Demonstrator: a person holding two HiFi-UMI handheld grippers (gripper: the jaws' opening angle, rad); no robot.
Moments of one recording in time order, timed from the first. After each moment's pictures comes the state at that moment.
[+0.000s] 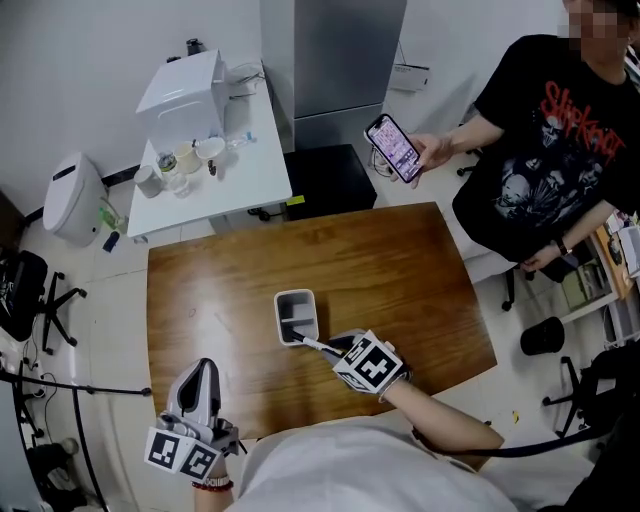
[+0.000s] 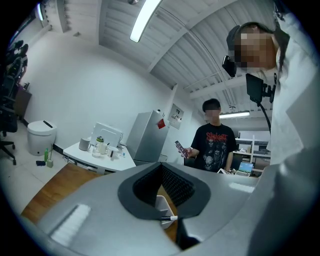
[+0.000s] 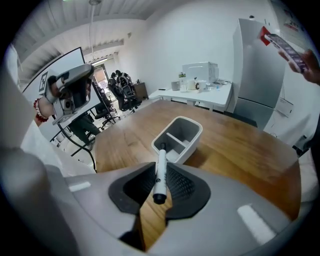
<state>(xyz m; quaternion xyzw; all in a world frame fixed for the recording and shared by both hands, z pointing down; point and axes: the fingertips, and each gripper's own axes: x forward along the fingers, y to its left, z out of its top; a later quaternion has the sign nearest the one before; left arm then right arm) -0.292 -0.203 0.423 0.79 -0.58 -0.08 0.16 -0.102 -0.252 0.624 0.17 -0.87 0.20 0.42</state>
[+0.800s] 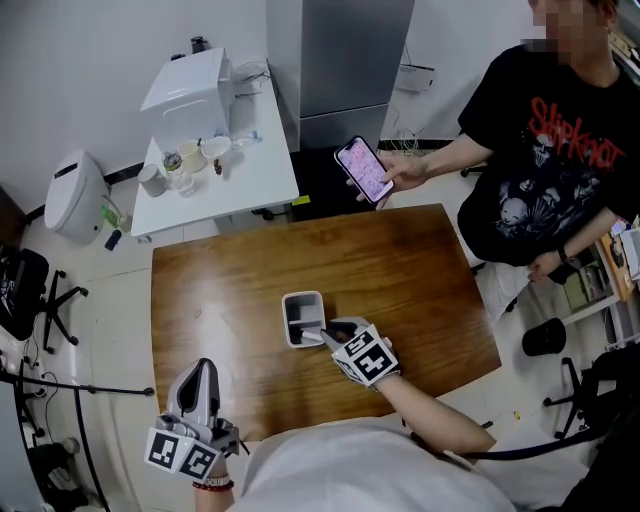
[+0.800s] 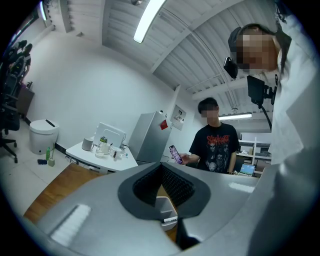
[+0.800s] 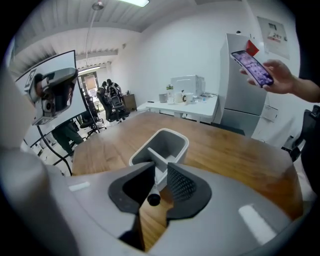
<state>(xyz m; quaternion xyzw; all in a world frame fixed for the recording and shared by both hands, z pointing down) -0.315 -0.206 0.426 0.79 -0.59 -0.09 0.16 -0.122 -0.303 0.638 0.26 -0.88 0.17 0.36</state>
